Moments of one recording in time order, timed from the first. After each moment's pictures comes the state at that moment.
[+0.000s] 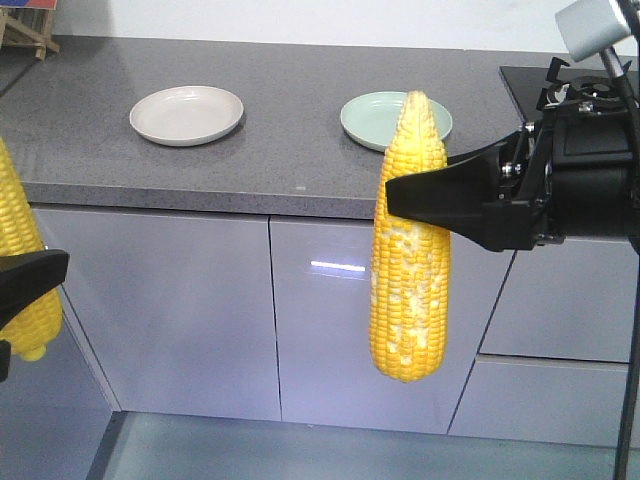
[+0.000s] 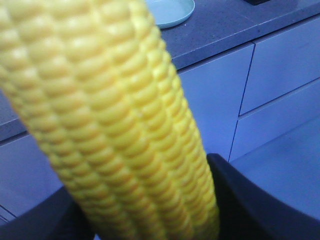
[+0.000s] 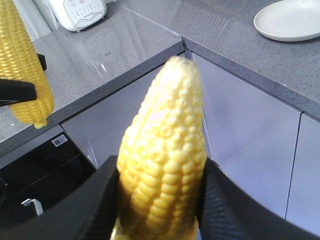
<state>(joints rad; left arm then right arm) -0.54 0.77 -0.91 0.11 0.72 -0.04 0.21 1.15 -1.10 1.08 0.94 -0.90</state>
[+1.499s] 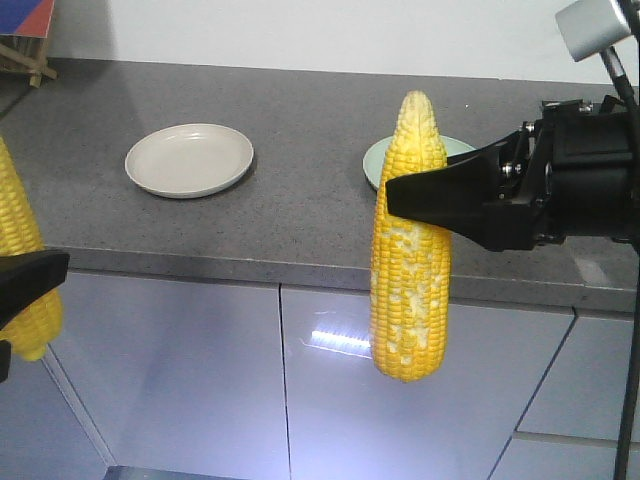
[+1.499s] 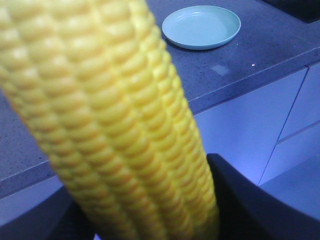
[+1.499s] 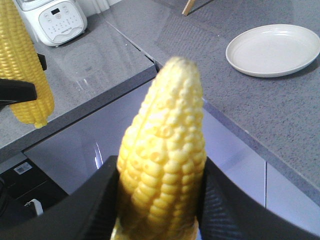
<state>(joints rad) -0.54 0.77 -0.91 0.11 0.72 -0.04 0.21 1.15 -1.10 1.08 0.94 -0.90</state>
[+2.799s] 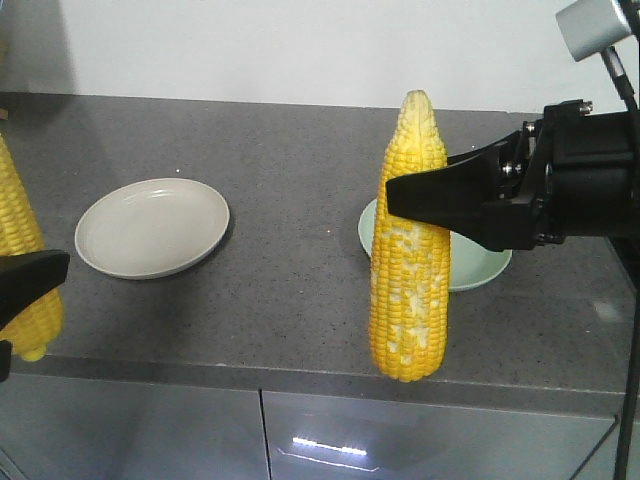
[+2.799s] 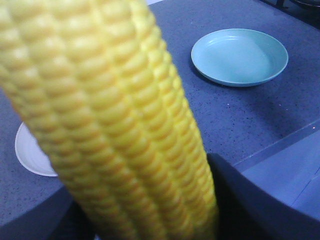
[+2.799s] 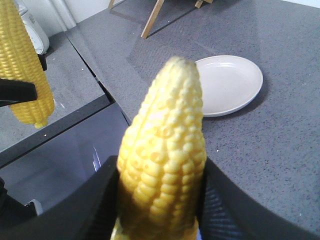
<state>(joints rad) -0.54 0.77 -0.91 0.11 0.72 -0.04 0.21 1.15 -1.10 1.08 0.94 -0.90</state>
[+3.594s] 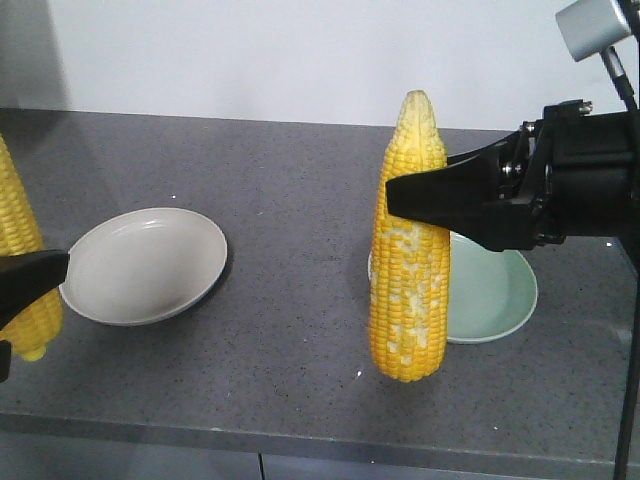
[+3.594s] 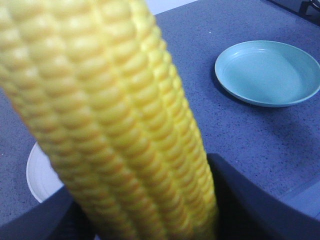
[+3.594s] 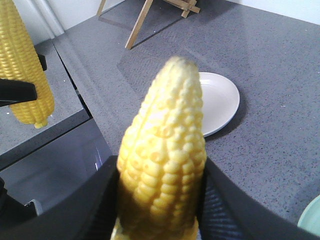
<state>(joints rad) -0.54 0.77 -0.91 0.11 0.72 -0.04 0.21 1.15 -1.10 1.08 0.94 -0.90</state>
